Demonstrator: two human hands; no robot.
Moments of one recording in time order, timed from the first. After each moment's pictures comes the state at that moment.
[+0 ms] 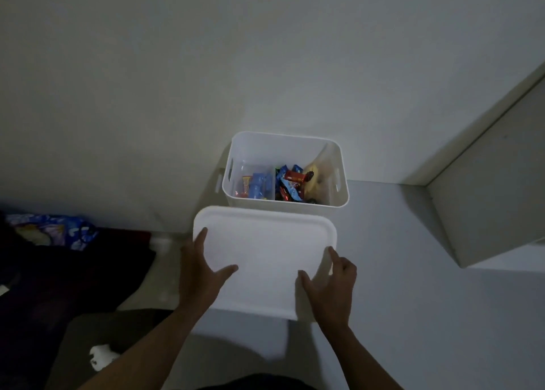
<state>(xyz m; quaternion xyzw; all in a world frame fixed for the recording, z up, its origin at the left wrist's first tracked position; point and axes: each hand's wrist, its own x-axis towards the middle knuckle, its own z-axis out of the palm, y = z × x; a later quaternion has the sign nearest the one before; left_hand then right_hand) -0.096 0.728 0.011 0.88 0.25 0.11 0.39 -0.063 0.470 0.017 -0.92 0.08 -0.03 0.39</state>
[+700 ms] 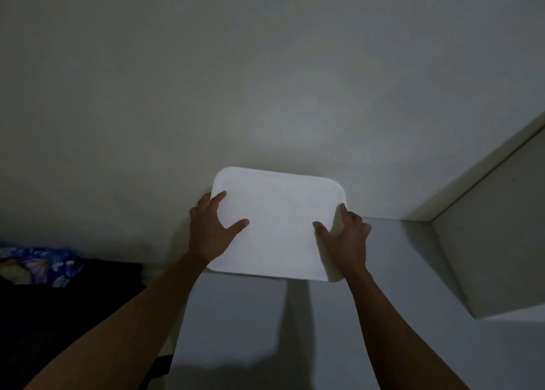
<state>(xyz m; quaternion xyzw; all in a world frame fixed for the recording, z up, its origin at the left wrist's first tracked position) 0.092 0.759 0.076 0.90 0.19 0.12 0.37 0.143 0.474 0.083 -0.93 0.05 -0.03 0.36</state>
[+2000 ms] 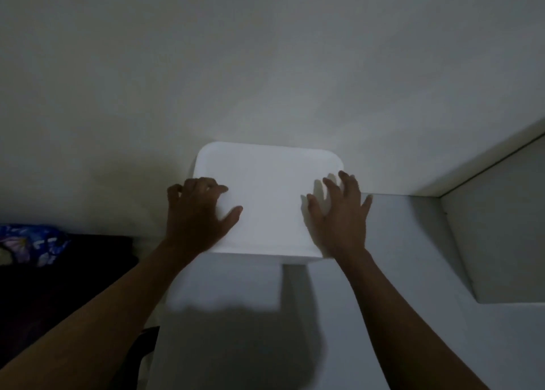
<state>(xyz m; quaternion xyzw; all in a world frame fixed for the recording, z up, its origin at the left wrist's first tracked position) 0.124 0.747 0.074 0.99 0.05 0.13 0.08 0.187 0.481 0.066 -0.97 -0.05 -0.06 0.21</state>
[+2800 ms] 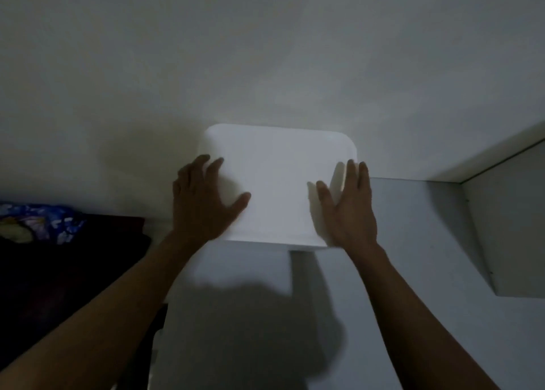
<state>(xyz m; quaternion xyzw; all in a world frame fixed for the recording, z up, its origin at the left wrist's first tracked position) 0.128 0.738 0.063 0.98 0.15 0.08 0.14 0.181 0.482 0.075 -0.95 0.01 0.05 0.31</state>
